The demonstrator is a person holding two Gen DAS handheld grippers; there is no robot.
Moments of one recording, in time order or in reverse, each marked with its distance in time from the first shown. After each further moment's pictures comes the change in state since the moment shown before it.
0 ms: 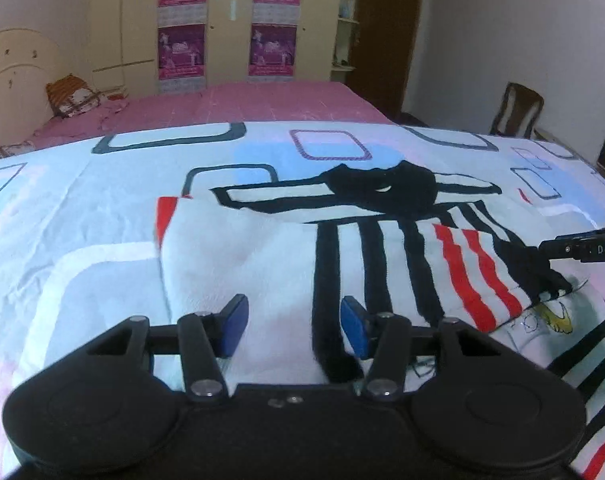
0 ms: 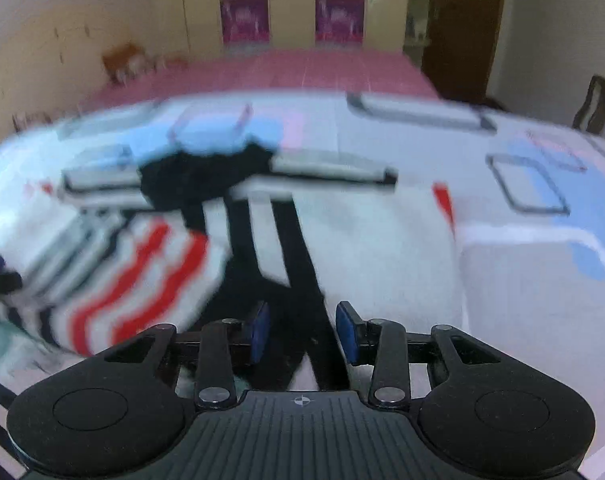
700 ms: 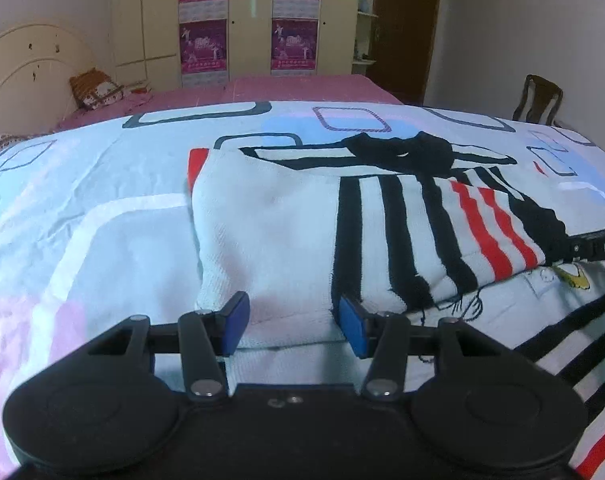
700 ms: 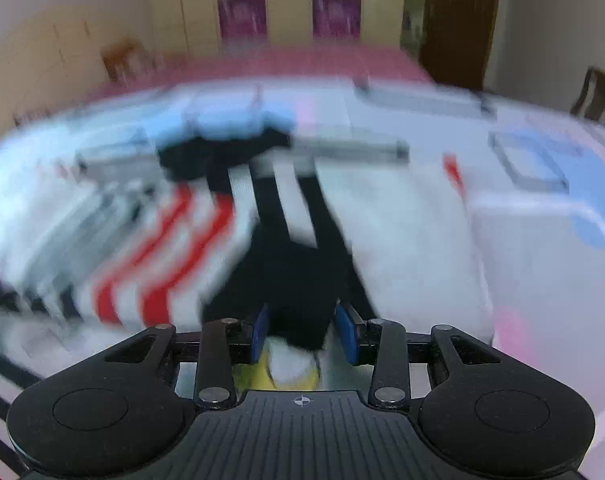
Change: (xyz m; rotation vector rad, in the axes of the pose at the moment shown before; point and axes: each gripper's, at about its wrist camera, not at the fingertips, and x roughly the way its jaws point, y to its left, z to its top) left arm -0.009 -0.001 -0.030 -0.012 0.011 0.063; right arm 0.017 0.025 -0.028 -0.009 0.055 -0.041
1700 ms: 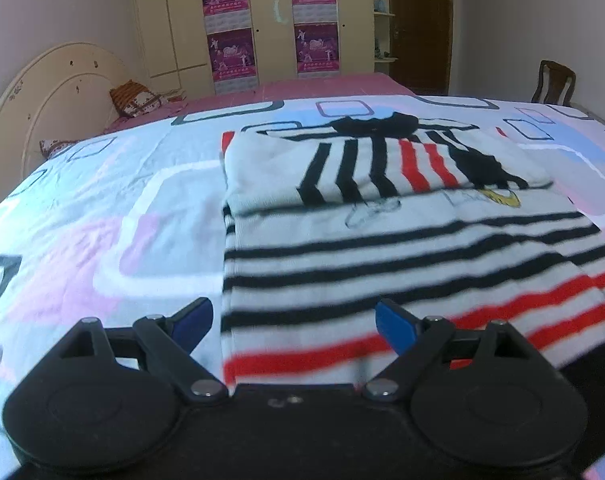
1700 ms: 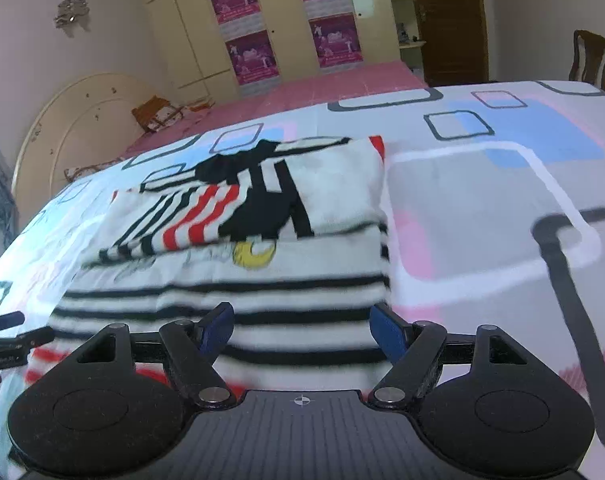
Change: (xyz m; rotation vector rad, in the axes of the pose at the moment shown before) left arm -0.133 -0.058 -0.083 0.031 -0.011 0.140; right arm -0.174 -0.088 -0.114 0.154 -0.107 0.202
